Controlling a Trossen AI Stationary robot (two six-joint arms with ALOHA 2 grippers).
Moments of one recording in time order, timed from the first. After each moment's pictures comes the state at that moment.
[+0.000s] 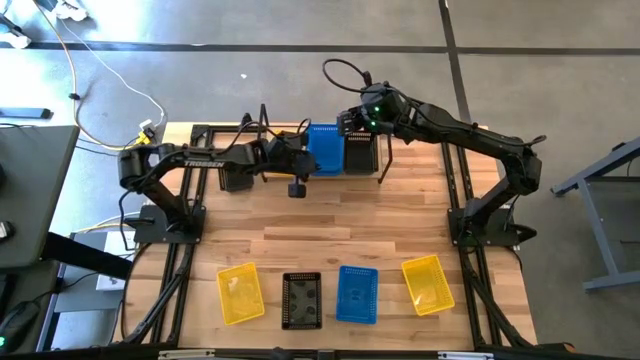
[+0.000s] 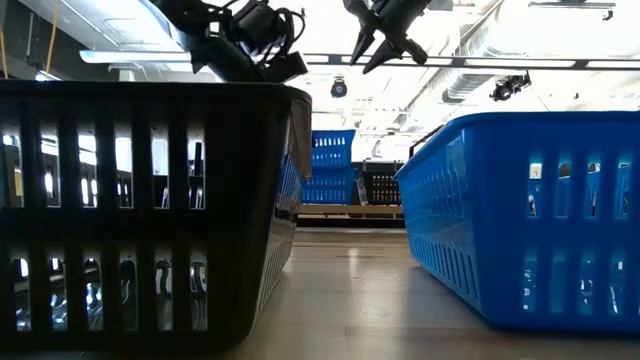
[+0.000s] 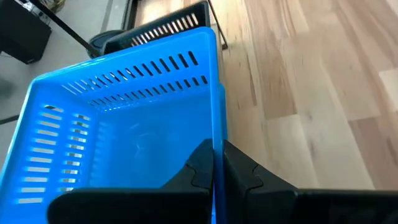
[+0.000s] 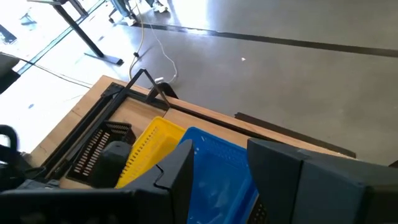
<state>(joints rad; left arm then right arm) 0.46 1.59 1.01 -0.08 0.01 0.56 -0.38 1.57 1.59 -0.61 0.35 0.60</state>
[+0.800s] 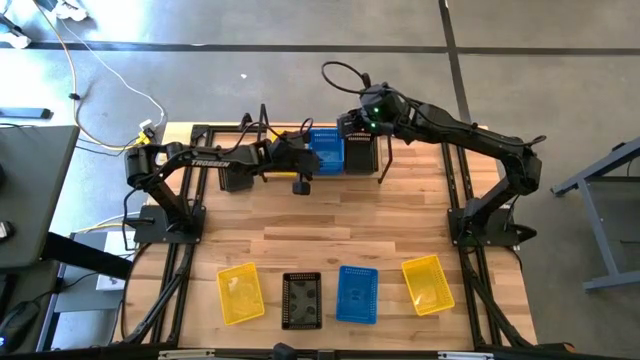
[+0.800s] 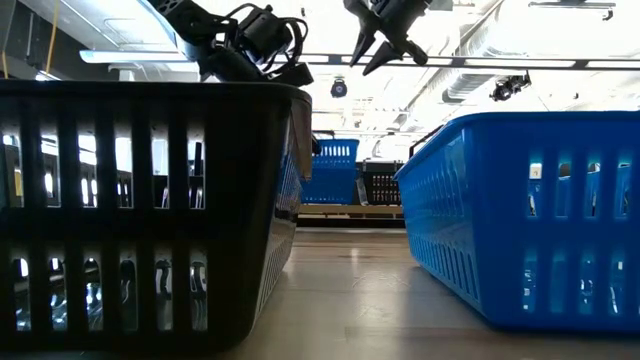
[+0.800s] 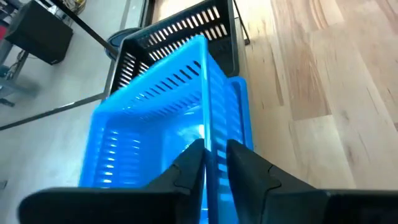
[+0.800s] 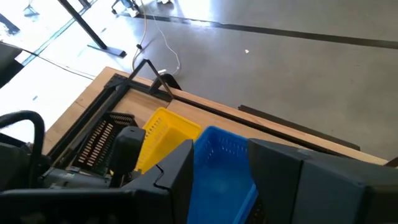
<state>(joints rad) 0.47 1.64 1.01 0.01 -0.05 0.59 -0.38 1.57 1.59 -0.63 0.32 0.60</state>
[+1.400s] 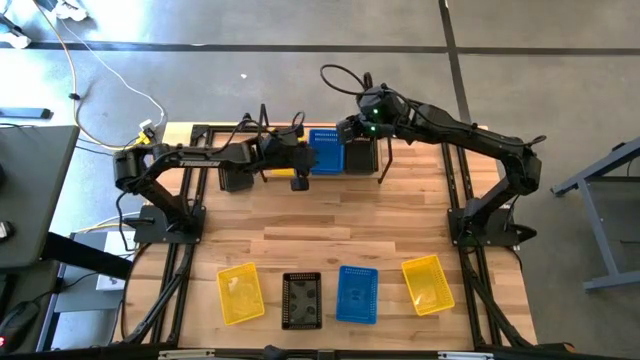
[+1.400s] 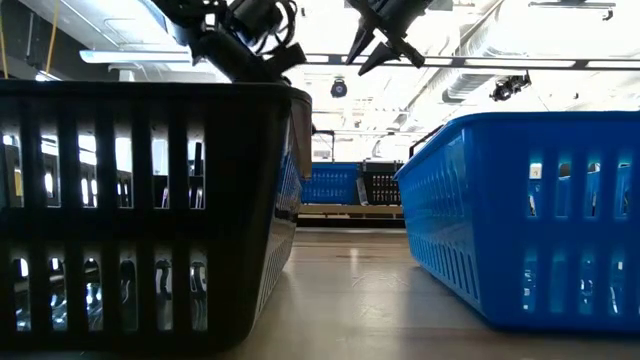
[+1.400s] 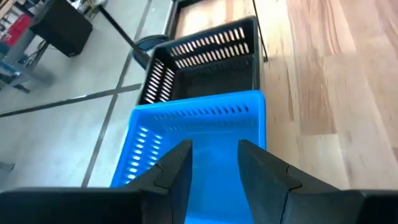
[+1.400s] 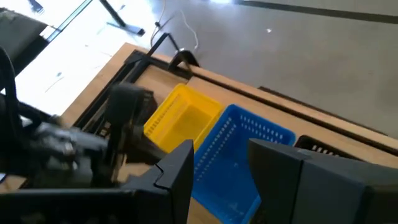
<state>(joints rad) 0.46 1.55 1.01 -0.03 -0.09 0.50 -0.37 1.57 1.59 -0.66 0.20 0.60</state>
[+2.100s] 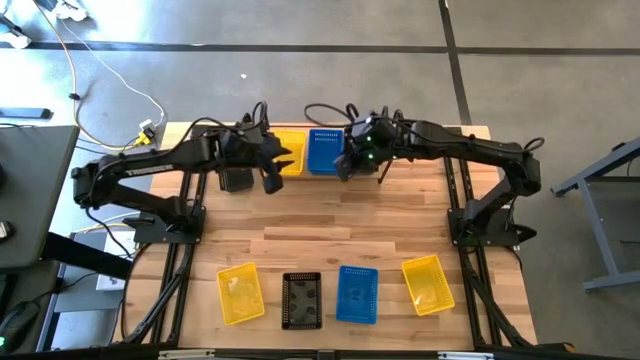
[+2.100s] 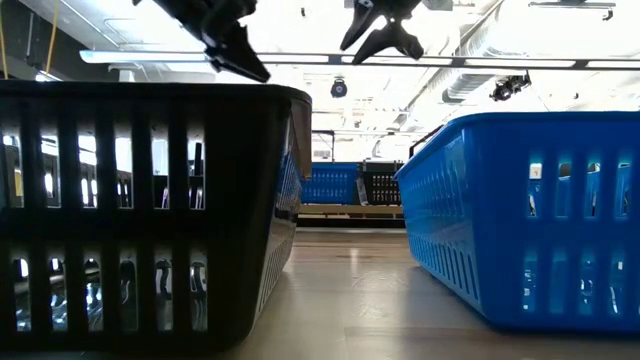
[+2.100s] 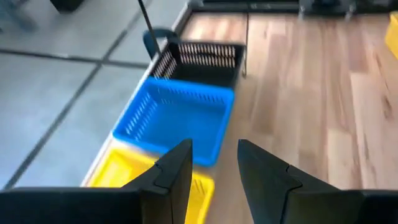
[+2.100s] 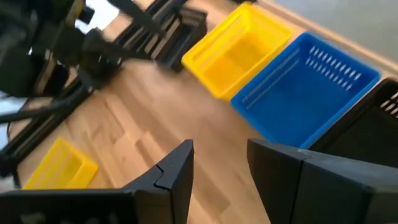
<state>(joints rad) 0.43 1.19 1.01 -0.41 -0.09 0.16 -0.21 1.57 1.59 -0.78 0.06 0.57</state>
